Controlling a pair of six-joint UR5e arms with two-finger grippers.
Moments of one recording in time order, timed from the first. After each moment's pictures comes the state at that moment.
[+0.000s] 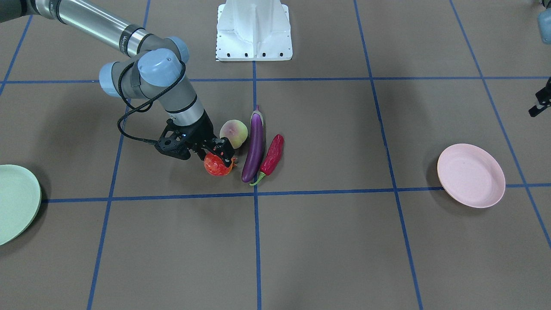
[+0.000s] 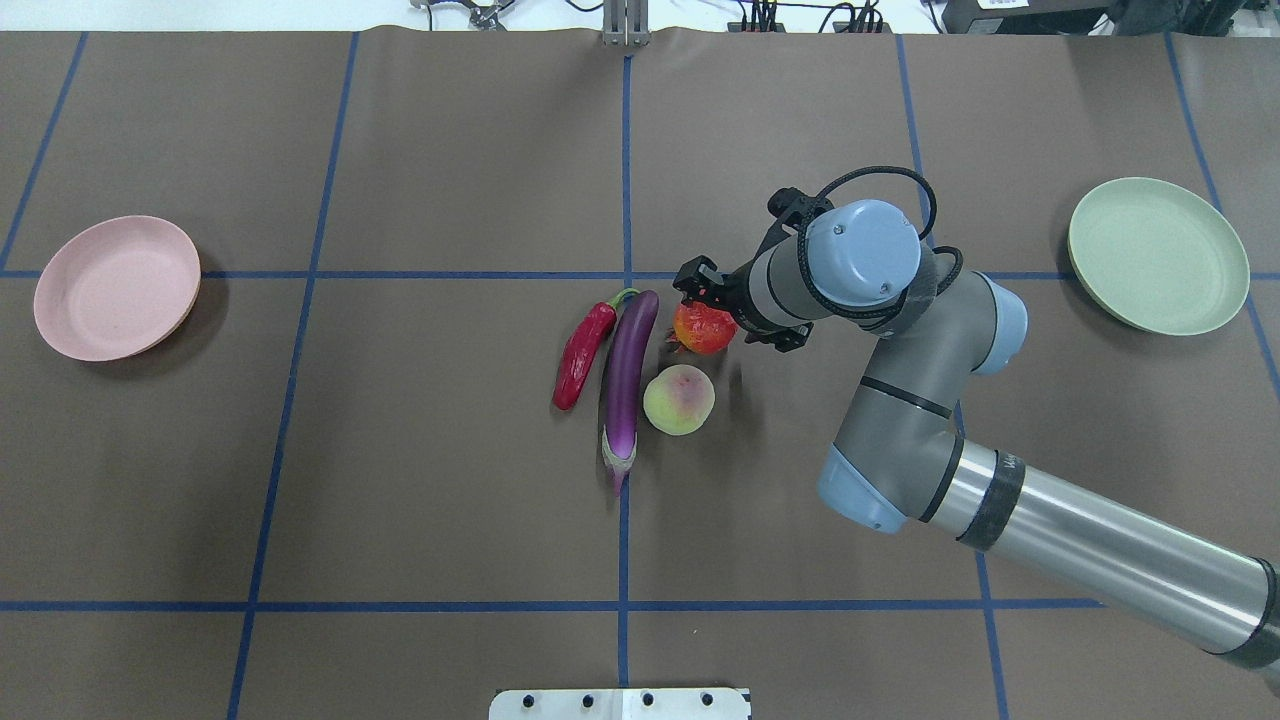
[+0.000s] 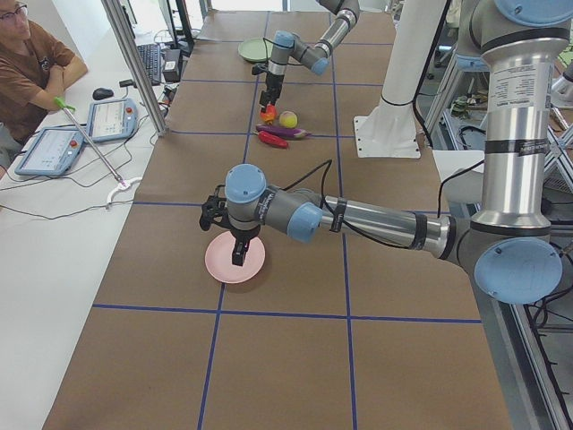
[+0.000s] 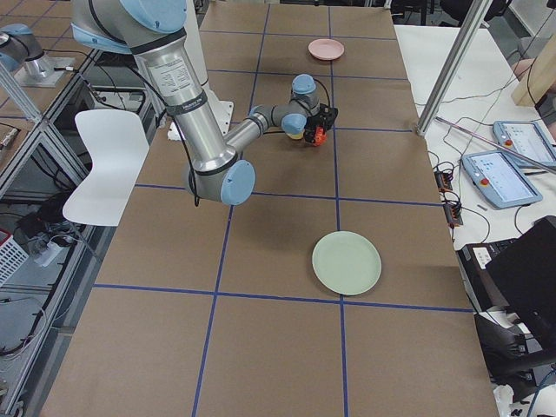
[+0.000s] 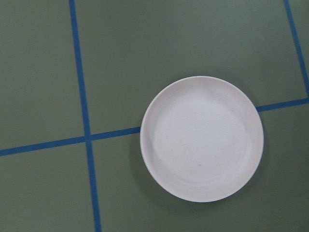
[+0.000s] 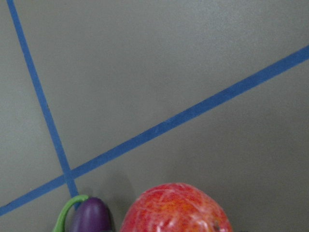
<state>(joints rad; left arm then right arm) -1.38 -1.54 -1.80 -1.81 -2.42 -0.32 0.59 -0.99 1.52 -1.08 1.81 1.71</state>
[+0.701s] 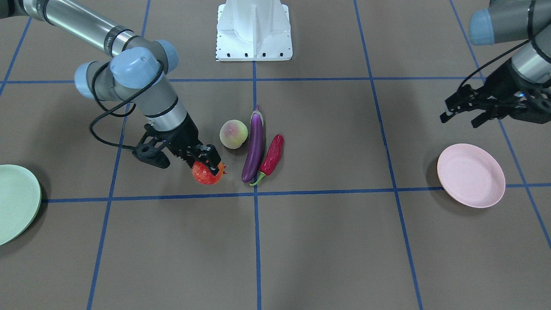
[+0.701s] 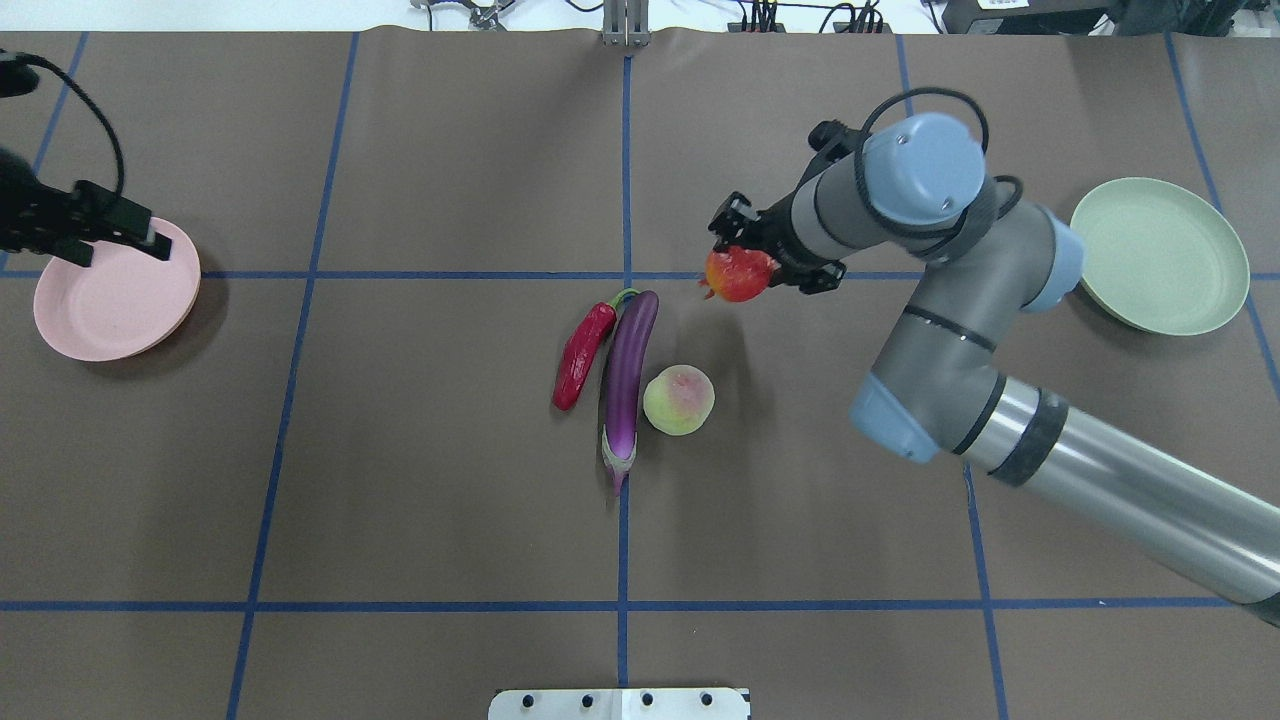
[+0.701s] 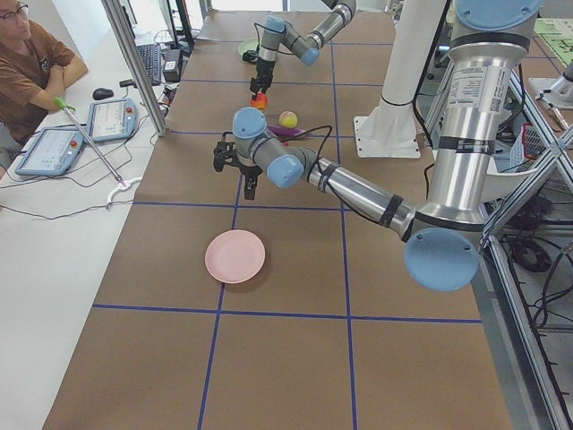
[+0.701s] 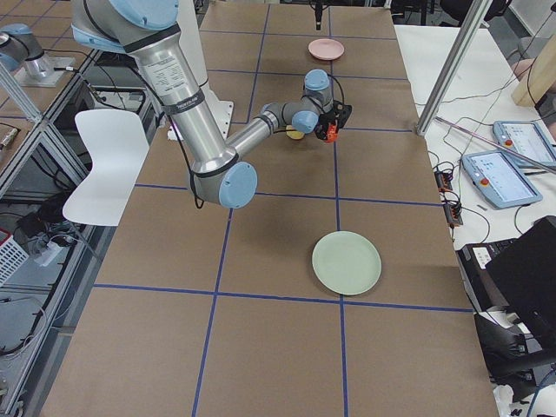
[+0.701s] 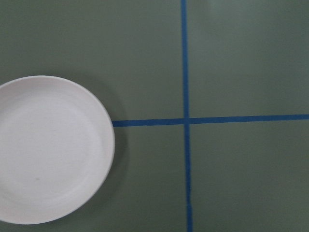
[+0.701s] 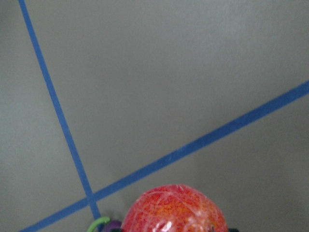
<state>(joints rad) -1.06 -1.74 -1.89 -1.86 -2.34 -0.83 0.78 -1.02 1.55 -1.09 1.97 1.63</state>
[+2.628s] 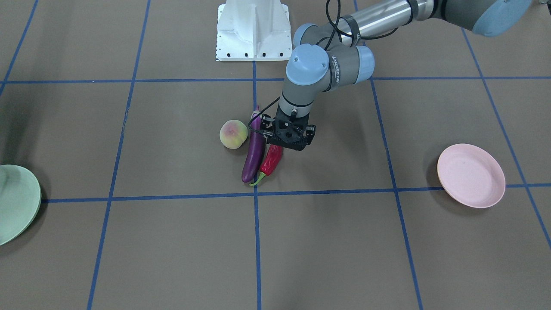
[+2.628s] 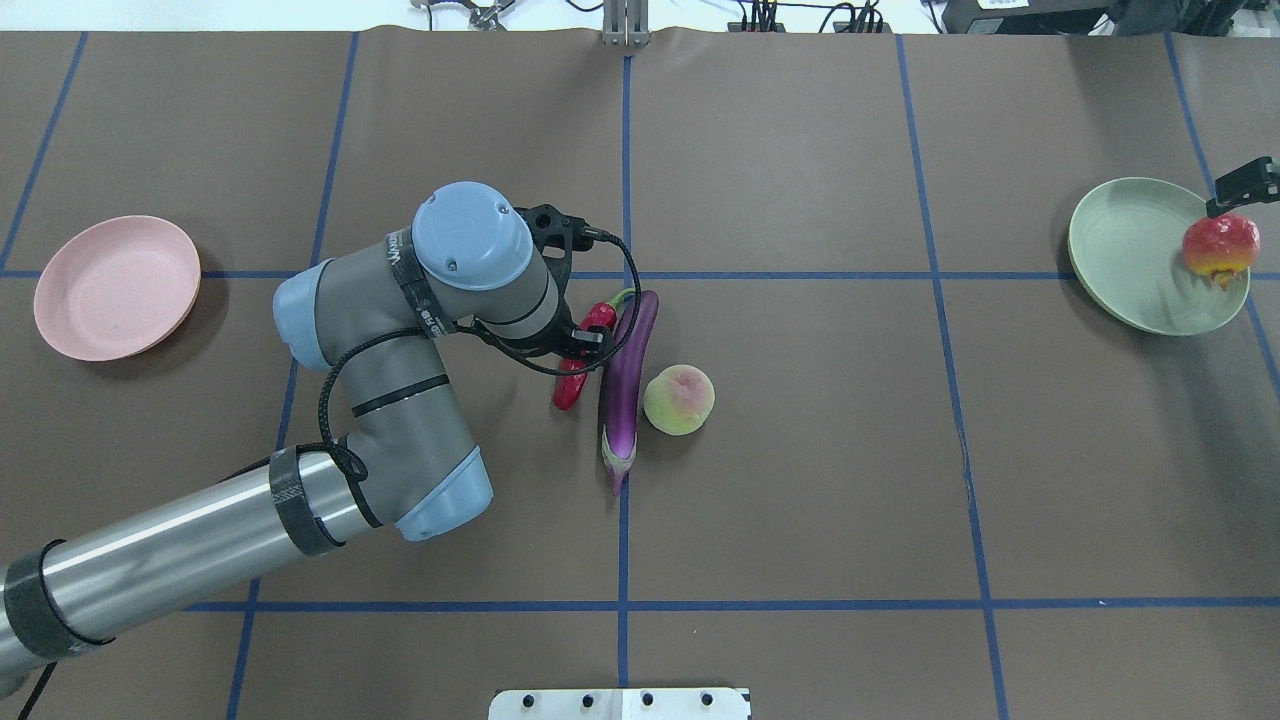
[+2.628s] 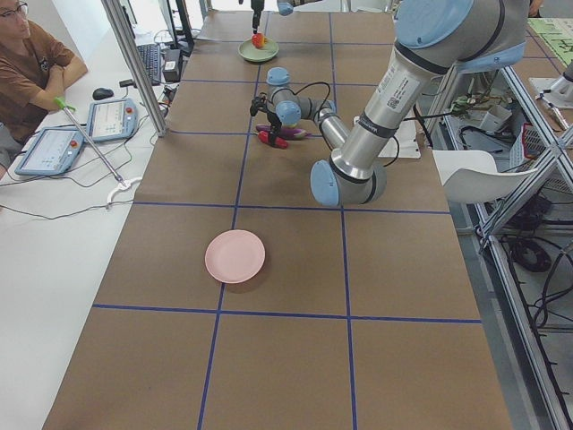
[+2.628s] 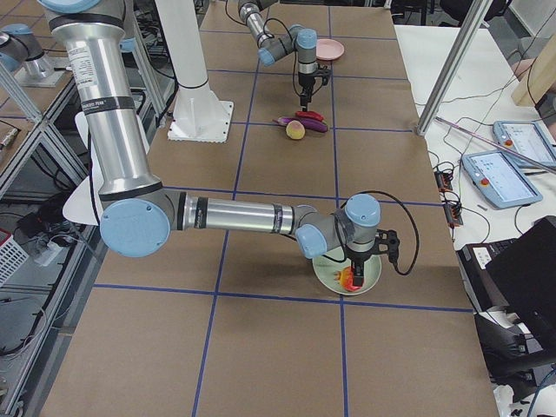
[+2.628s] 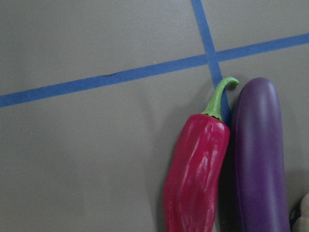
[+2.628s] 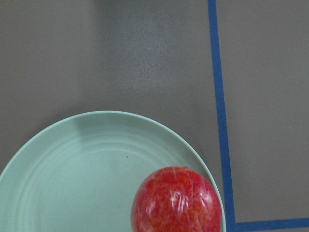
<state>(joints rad) -0.55 -2.32 -1.48 -1.78 -1.91 -0.98 1.34 -1.36 1.27 -1.09 2.24 0.49</state>
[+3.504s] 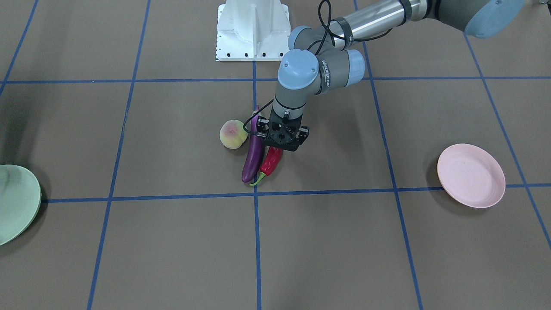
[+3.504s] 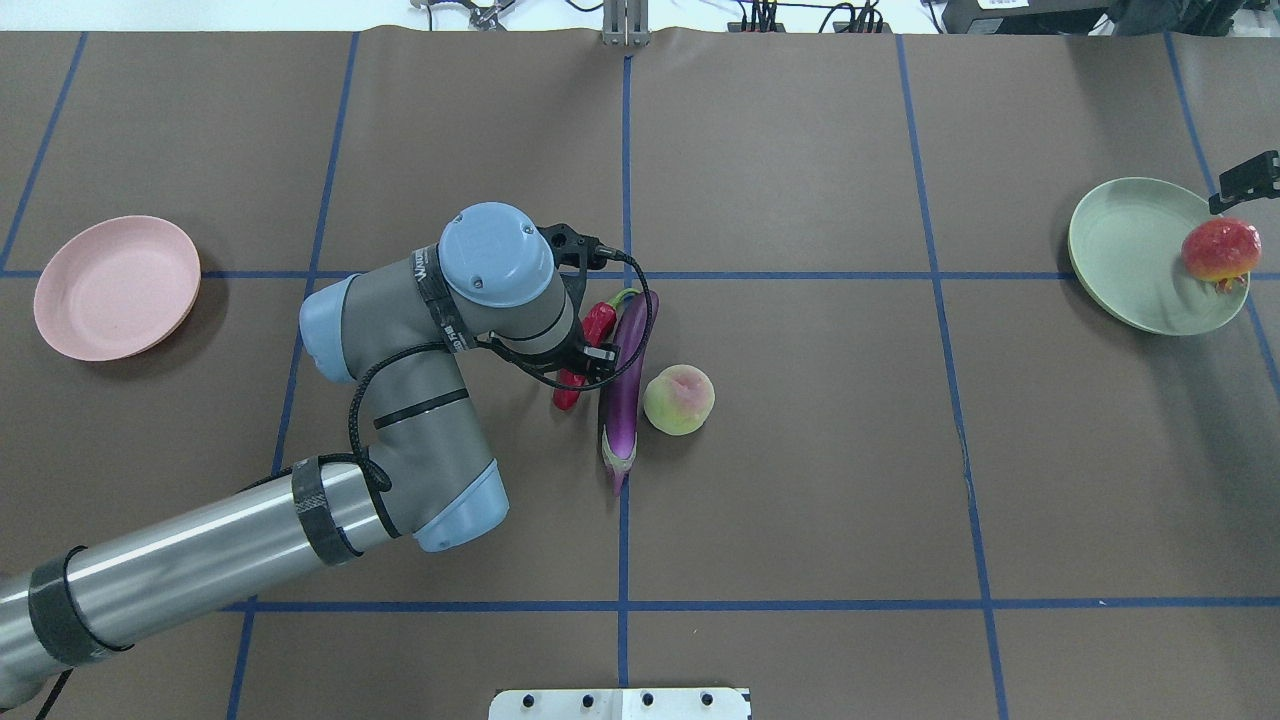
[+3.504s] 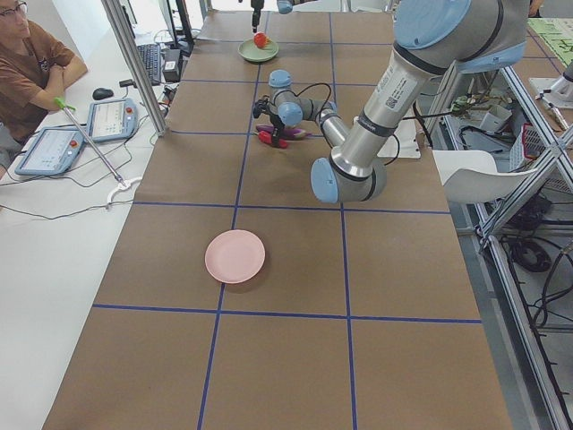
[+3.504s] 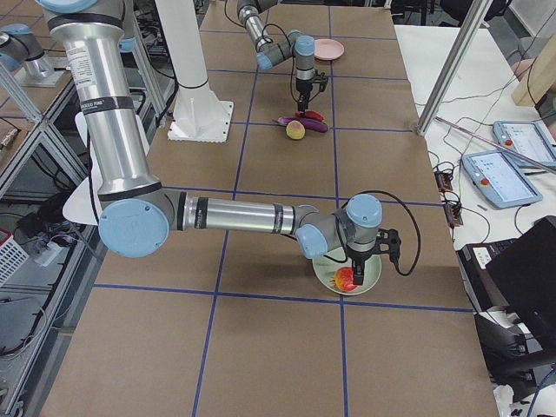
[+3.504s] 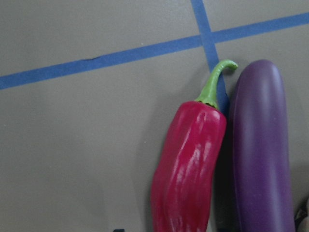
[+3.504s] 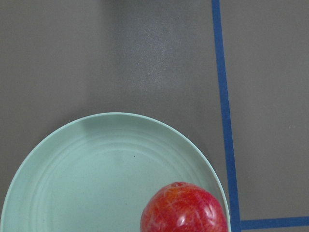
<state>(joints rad) -0.53 -2.34 -1.43 -1.79 -1.91 -0.98 1.36 -1.36 1.27 -1.09 2.27 0.49</state>
